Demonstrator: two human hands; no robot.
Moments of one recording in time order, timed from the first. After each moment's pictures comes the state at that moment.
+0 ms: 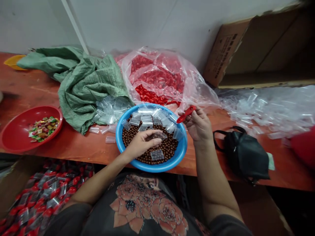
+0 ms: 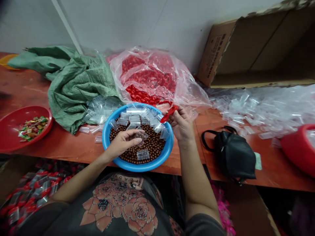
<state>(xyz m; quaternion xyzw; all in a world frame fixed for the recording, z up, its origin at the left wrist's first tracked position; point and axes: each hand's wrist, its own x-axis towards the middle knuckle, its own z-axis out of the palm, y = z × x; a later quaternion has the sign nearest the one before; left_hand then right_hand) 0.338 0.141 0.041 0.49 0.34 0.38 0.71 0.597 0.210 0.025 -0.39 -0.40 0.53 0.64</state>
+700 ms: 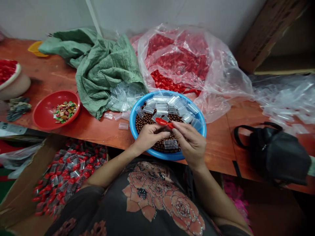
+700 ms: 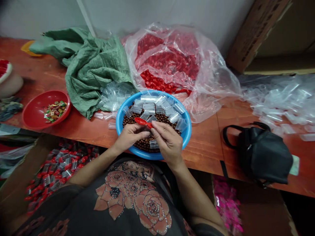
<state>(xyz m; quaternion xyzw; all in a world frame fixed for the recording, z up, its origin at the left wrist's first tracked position) 0.321 0.117 0.030 0.56 0.38 0.42 0.61 0.489 0.099 0.031 -0.44 -0.67 0.22 0.55</state>
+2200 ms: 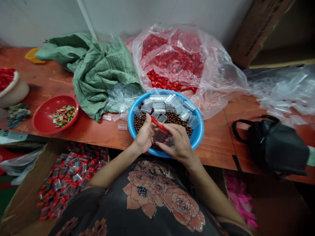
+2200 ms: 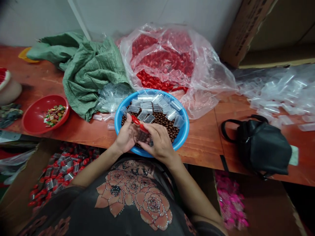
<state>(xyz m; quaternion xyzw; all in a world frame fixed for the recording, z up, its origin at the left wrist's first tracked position) 0.331 0.116 0.034 0.28 0.36 0.39 0.80 0.492 0.096 0.010 -0.38 -0.83 0.03 0.41</state>
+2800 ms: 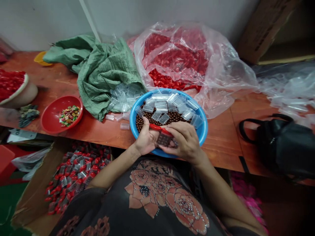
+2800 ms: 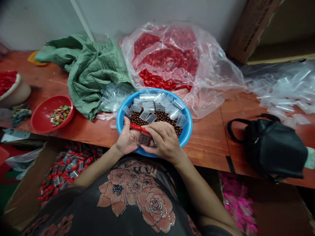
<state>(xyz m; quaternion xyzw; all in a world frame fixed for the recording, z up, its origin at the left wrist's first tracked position) 0.324 0.109 0.030 0.34 0.29 0.35 0.82 0.510 0.102 0.010 -0.33 -0.86 -0.03 0.39</state>
